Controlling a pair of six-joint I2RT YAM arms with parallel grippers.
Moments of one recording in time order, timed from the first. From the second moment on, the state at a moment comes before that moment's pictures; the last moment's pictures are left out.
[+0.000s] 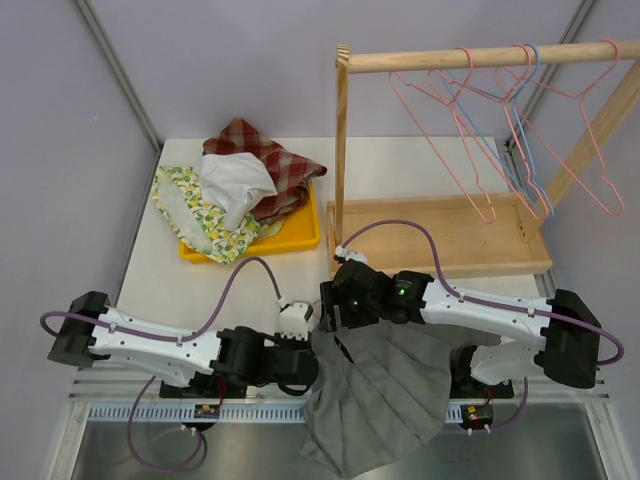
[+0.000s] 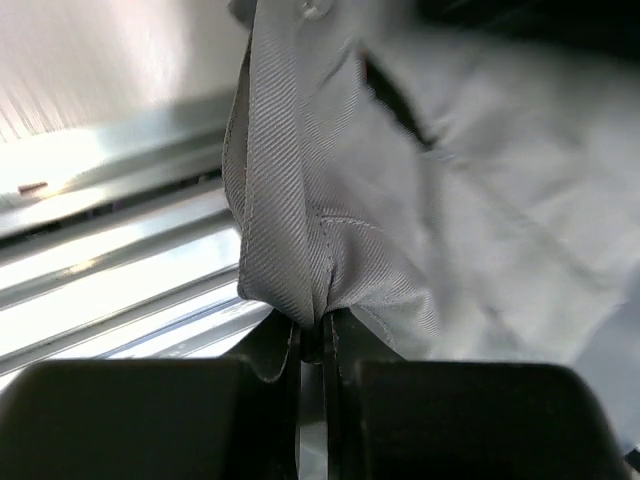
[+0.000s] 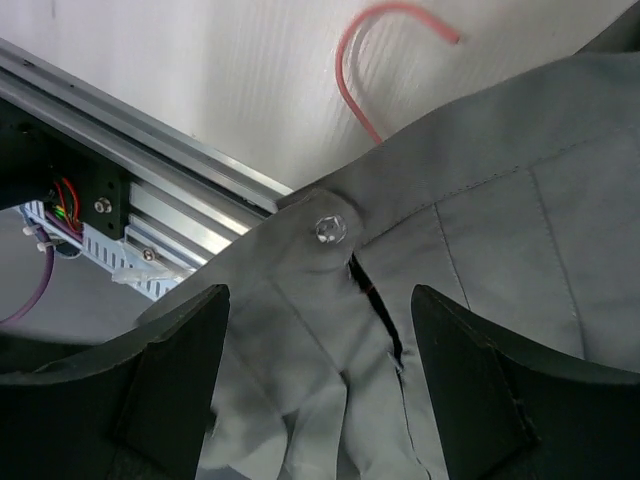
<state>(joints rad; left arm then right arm) -1.67 1.08 0.66 -0.67 -0.43 -1.45 1.12 1.29 0.93 -0.57 0.03 0.87</state>
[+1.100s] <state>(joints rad) -1.80 1.38 1.23 -1.06 -0.72 -1.07 1.20 1.40 1.17 -0.83 0.07 0.88</state>
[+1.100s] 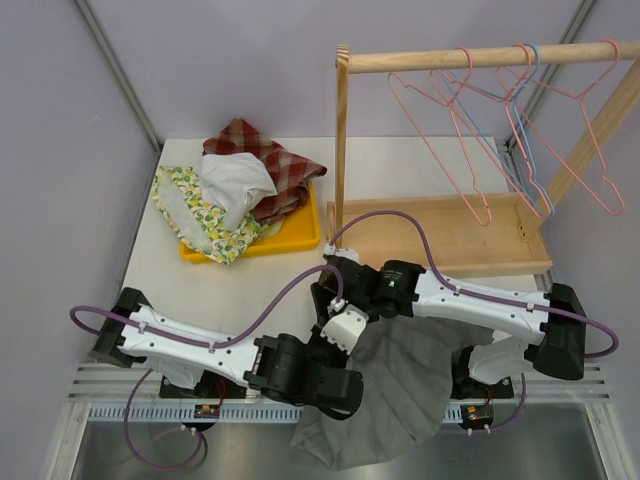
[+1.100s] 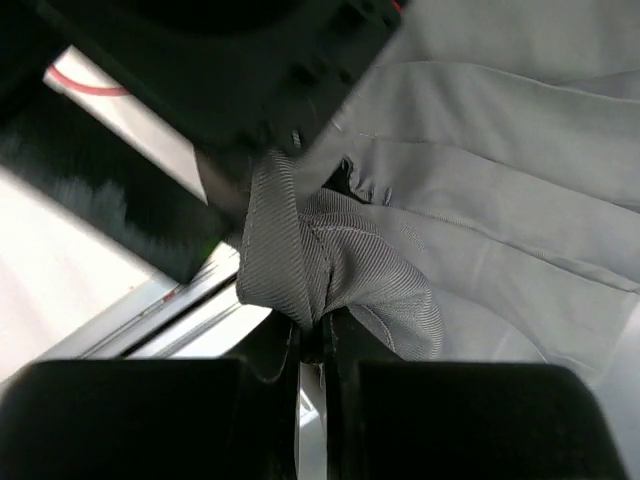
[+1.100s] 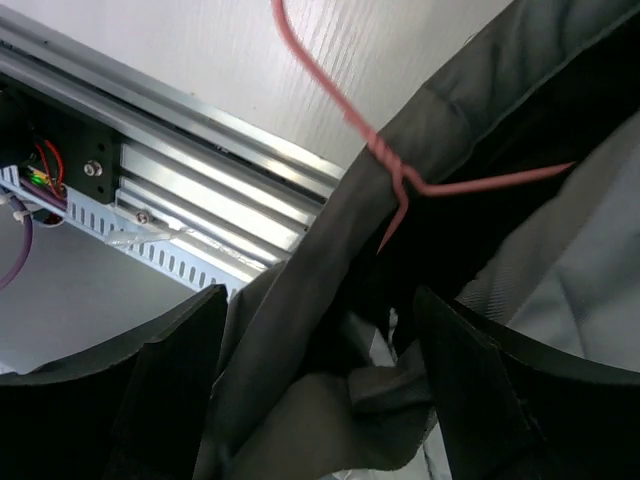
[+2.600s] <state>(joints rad) -1.10 1.21 1.11 -0.38 -0.07 -0.69 1.23 1.00 1.23 -1.16 0.18 1.00</state>
